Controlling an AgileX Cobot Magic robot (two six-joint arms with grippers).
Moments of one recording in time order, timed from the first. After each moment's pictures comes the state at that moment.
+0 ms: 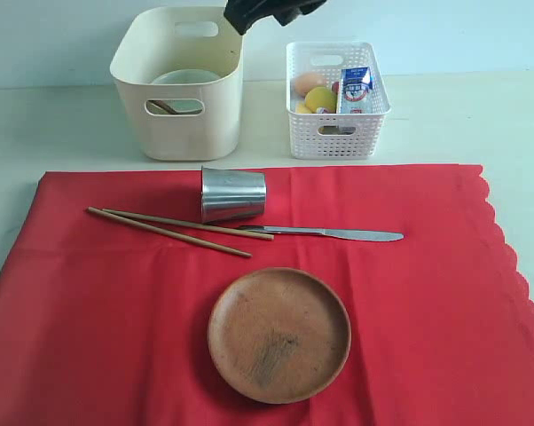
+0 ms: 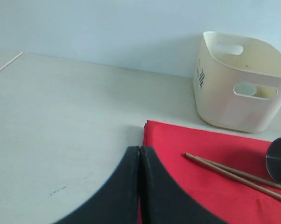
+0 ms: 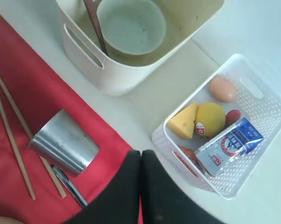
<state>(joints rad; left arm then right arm) -0.01 0.07 -0.13 0.12 0.38 -0.24 0.65 1.76 -1.69 -0.17 0.92 -0.10</state>
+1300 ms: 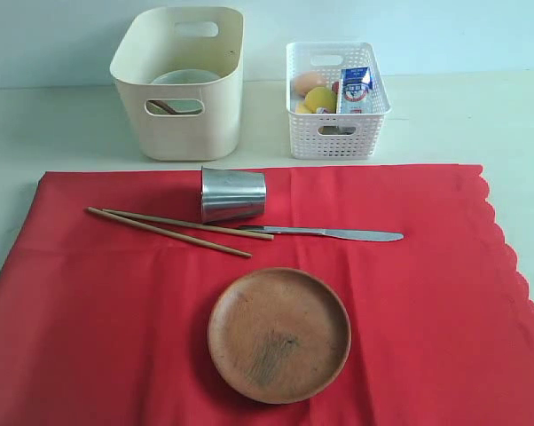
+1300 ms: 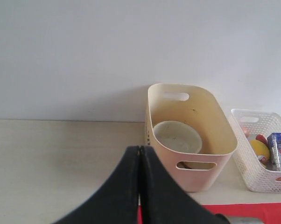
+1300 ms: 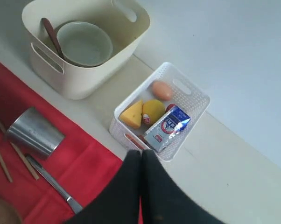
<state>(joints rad) -0.18 0.84 -0.84 0.12 0.38 -0.24 0.65 1.37 -1.47 -0.31 0.93 -0.01</state>
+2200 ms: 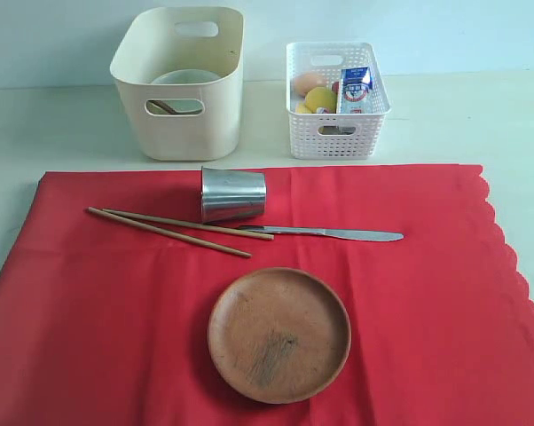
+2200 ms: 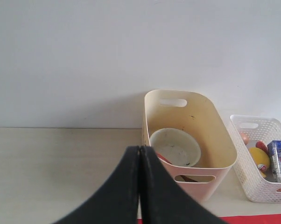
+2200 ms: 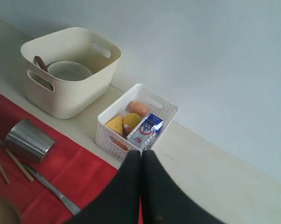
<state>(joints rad) -0.18 0.95 -0.94 0.12 0.38 -0.24 0.65 0.77 -0.96 -0.42 0.72 0.13</state>
